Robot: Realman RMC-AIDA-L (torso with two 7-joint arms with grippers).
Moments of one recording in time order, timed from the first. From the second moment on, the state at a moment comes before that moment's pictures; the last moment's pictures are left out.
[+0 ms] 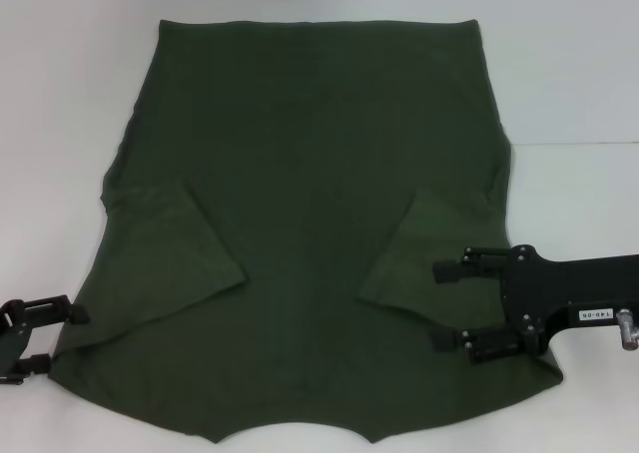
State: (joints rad) left arm -0.57 -1.96 0.20 0.63 2.62 1.39 -2.61; right arm 0.65 1.93 -0.86 -0.49 -1.91 -1.62 1.27
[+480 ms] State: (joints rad) left arm -0.58 -1.95 0.20 0.65 2.62 1.40 -2.61; right arm 0.66 1.93 -0.86 -0.49 -1.91 -1.62 1.27
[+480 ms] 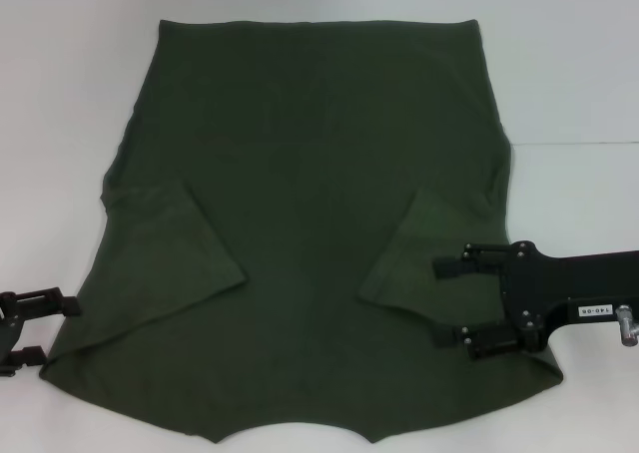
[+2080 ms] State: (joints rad) left arm -0.64 -1.94 0.21 0.54 2.59 1.40 -2.59; right arm 0.67 1.93 -0.86 -0.49 -1.90 -1.62 1.27
